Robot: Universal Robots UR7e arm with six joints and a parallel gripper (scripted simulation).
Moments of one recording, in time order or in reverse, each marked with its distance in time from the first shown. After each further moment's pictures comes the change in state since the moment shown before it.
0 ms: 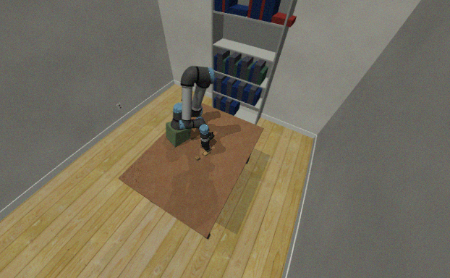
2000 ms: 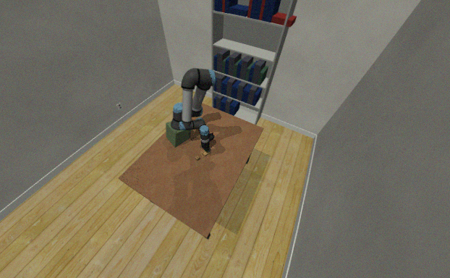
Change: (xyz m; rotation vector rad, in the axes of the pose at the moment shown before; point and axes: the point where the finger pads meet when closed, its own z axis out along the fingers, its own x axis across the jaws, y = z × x) arm 0.000 0.000 0.013 0.000 0.000 0.000
